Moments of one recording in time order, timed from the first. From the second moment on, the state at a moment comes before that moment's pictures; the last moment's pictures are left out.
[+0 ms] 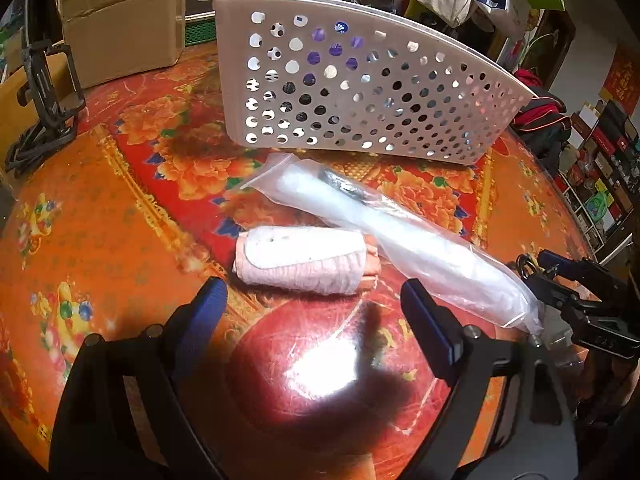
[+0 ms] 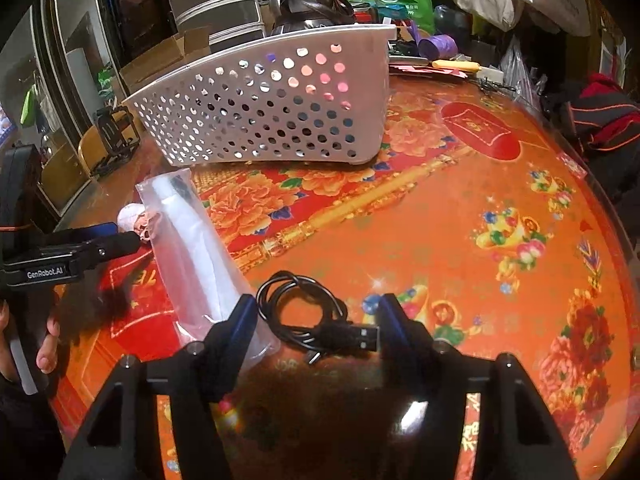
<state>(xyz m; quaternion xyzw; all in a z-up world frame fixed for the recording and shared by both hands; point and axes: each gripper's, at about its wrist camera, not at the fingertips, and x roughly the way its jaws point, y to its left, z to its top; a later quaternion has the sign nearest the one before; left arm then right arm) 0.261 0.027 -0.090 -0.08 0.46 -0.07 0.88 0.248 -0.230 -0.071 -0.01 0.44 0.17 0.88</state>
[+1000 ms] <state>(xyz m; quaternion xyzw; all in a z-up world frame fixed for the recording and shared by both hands) 0.270 0.014 -0.096 -0.03 0.46 -0.02 0.89 0.245 -0.211 -0.072 -0.07 0.44 0.15 0.88</state>
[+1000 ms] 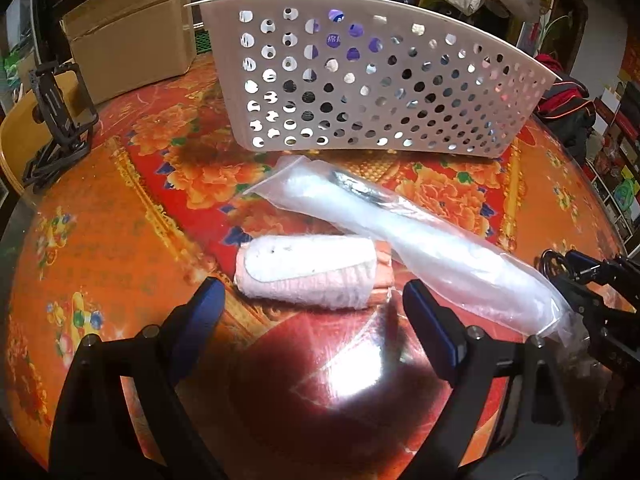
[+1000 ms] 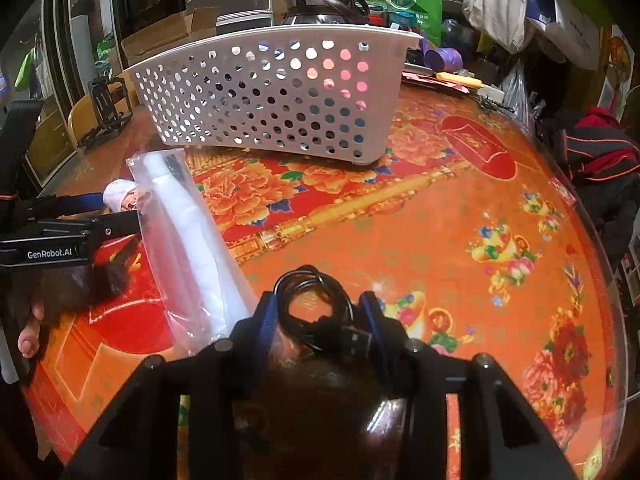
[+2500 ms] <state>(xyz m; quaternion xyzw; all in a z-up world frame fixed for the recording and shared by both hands) 0.368 0.037 0.084 -0.04 0.36 -0.03 0.93 0.378 -0.205 0.072 -0.01 0.34 0.17 0.93</state>
